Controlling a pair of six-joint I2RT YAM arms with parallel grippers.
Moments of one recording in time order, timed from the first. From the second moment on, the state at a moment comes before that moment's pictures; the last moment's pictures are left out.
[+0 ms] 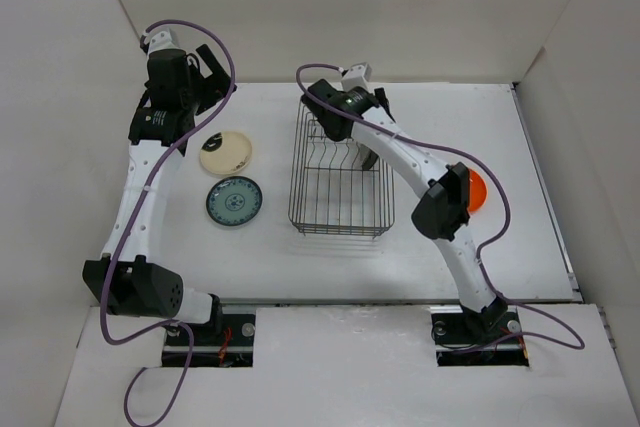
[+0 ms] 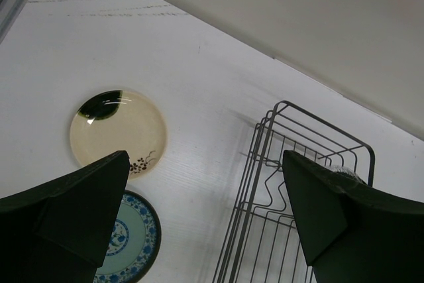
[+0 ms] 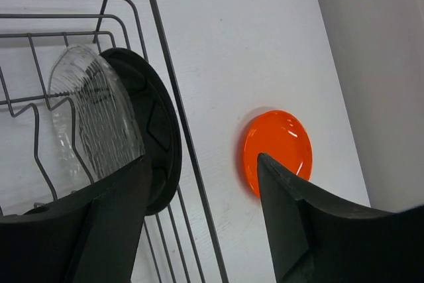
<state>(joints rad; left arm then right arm) -0.07 1.40 1.57 -0.57 -0.11 -0.53 0.73 2.32 2.43 -1.34 1.09 0.58</state>
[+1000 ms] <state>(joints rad) 0.03 1.47 1.56 -0.44 0.21 -0.58 -0.35 1.23 0.72 -0.32 -0.21 0.46</state>
